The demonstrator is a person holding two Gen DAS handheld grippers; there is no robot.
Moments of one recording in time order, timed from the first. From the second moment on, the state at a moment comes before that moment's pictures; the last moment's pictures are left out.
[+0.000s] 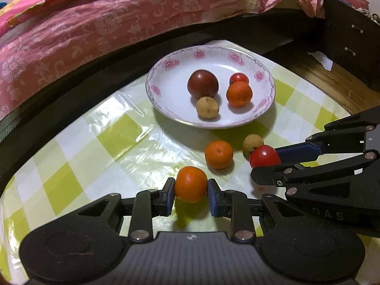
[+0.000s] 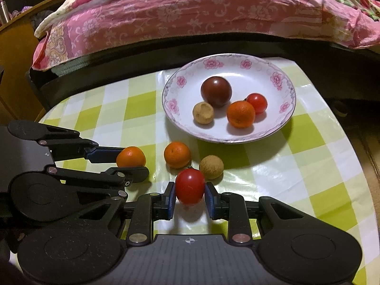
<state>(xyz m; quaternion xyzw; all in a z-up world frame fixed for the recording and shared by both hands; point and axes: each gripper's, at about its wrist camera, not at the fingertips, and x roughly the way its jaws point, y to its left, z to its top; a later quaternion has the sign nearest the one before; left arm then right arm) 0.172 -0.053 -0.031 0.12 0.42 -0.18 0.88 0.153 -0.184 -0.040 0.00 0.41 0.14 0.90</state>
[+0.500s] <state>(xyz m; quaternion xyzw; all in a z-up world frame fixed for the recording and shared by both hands) 0.194 -0.063 -0.007 0.10 0.39 -0.18 0.90 0.166 -0.198 -0.019 0.03 0.39 0.12 0.91</state>
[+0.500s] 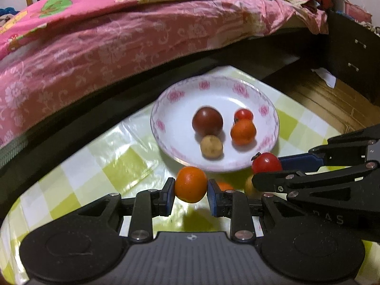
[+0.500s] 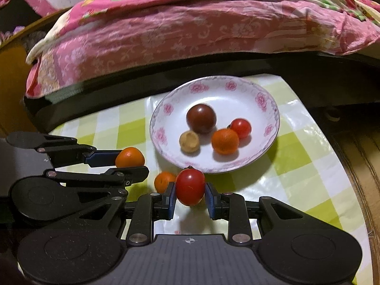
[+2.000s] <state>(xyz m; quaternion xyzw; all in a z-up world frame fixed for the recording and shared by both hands) 0.287 -0.059 -0.014 0.02 0.38 -0.17 0.91 0.239 -0.202 -0.010 -0.03 0.30 0.10 0.95</state>
